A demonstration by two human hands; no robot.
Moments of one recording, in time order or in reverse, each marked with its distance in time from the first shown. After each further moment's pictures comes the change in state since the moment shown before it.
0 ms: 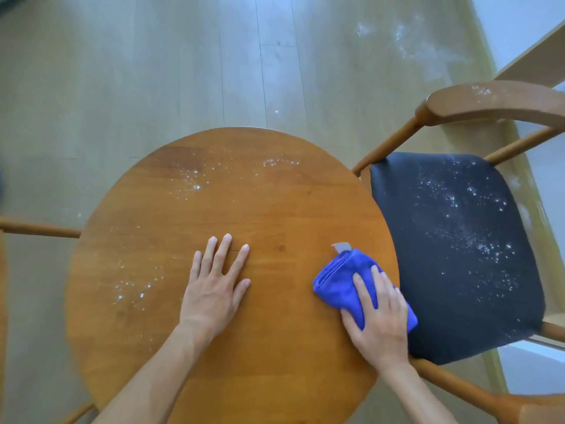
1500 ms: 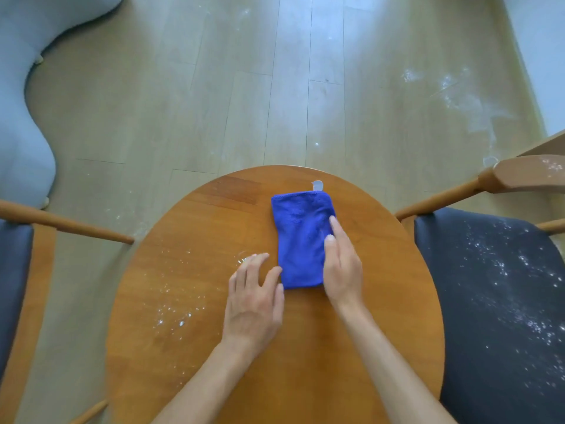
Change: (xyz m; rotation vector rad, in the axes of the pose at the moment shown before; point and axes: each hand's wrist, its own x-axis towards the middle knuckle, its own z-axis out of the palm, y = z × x) left_hand 0.027 -0.003 -0.034 -0.410 0.499 -0.113; right_hand 0.186 -0.164 -0.010 0.688 -0.116 0.260
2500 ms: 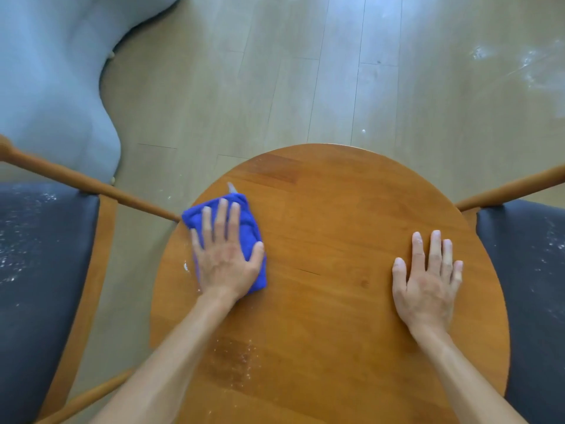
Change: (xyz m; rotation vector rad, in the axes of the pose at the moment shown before) left_hand 0.012 -0.088 -0.015 0.312 -0.021 -0.365; right_hand -0.014 0.093 -0.032 -0.651 0.092 -0.122
